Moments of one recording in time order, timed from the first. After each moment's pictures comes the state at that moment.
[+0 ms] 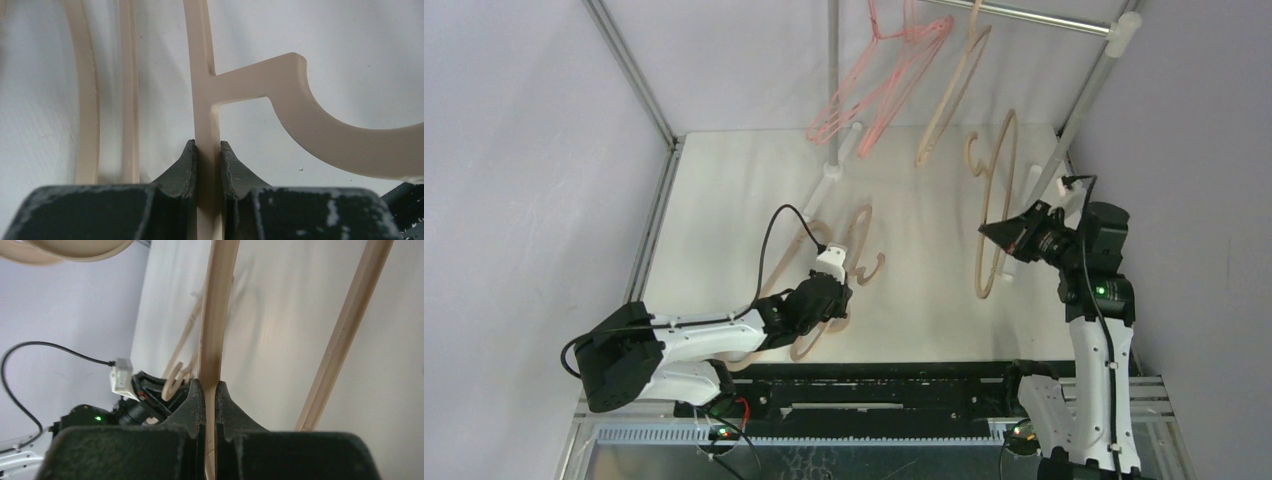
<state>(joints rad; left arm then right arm) -1.03 1.28 0.53 0.15 -0.41 -0.49 -0.16 0.77 0.91 -0.63 -0.68 0.52</state>
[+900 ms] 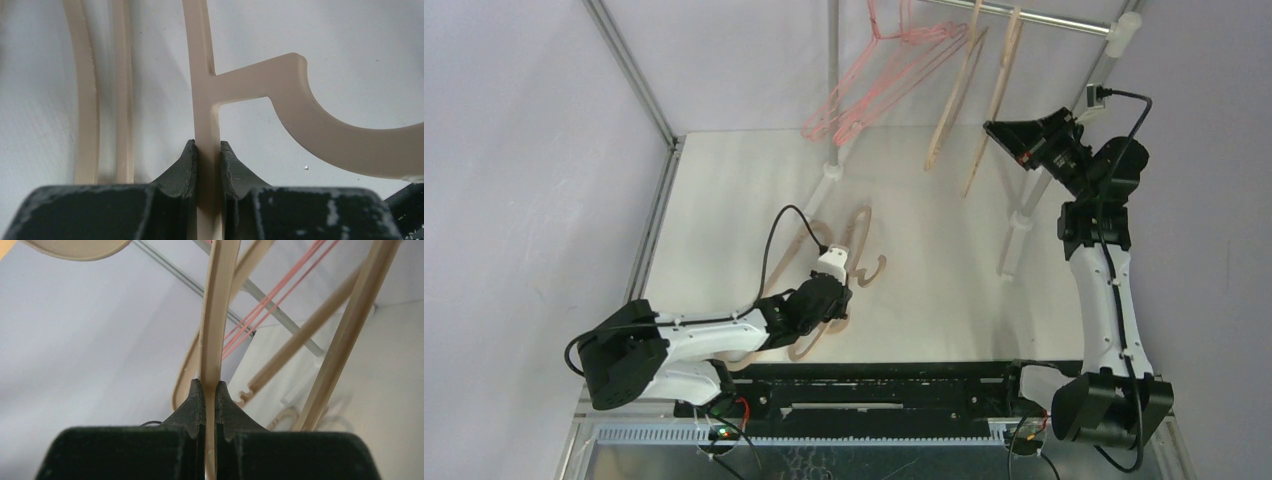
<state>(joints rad) -1.03 1.29 0.53 0.16 -0.41 -0.48 -0.17 1.11 1.12 0.19 -0.80 1.04</state>
